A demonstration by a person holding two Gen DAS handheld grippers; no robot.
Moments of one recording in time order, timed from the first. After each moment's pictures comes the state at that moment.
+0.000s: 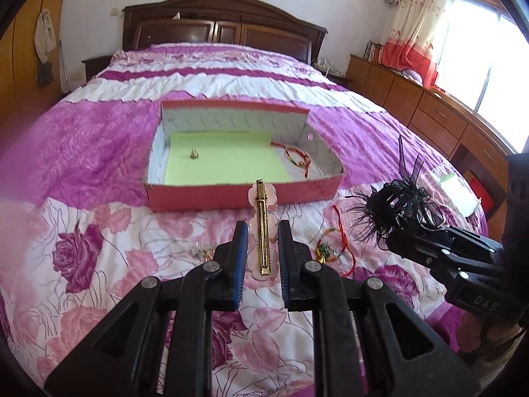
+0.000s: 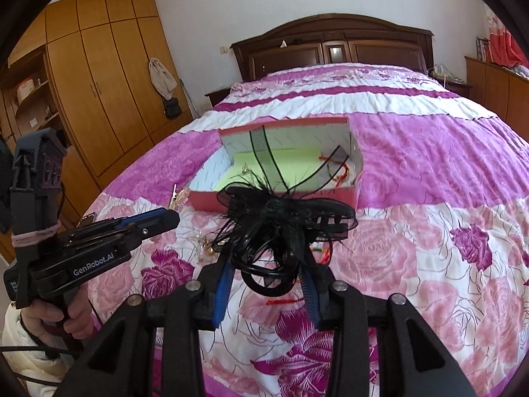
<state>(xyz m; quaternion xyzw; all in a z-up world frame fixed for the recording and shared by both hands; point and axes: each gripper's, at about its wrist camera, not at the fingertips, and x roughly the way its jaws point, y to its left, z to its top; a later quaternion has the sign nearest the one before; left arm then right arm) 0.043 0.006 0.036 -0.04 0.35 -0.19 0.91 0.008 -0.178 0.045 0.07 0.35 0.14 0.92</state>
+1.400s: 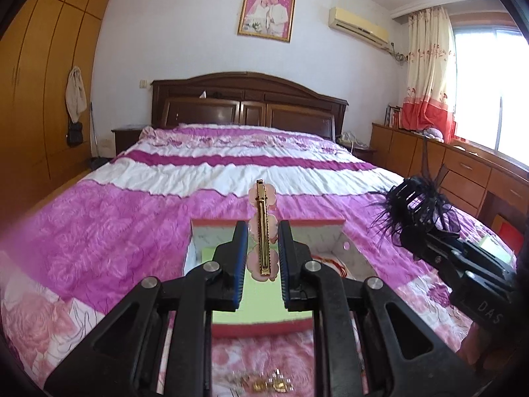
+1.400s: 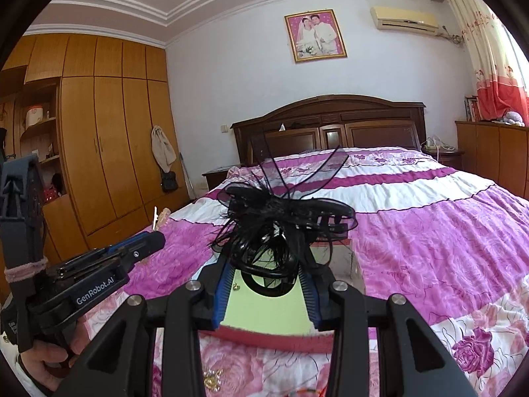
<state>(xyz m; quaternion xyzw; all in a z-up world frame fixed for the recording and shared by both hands) 0.097 0.012 0.079 -0.04 0.18 -0.12 0.98 0.074 -0.176 0.087 0.07 0.16 0.12 0.98</state>
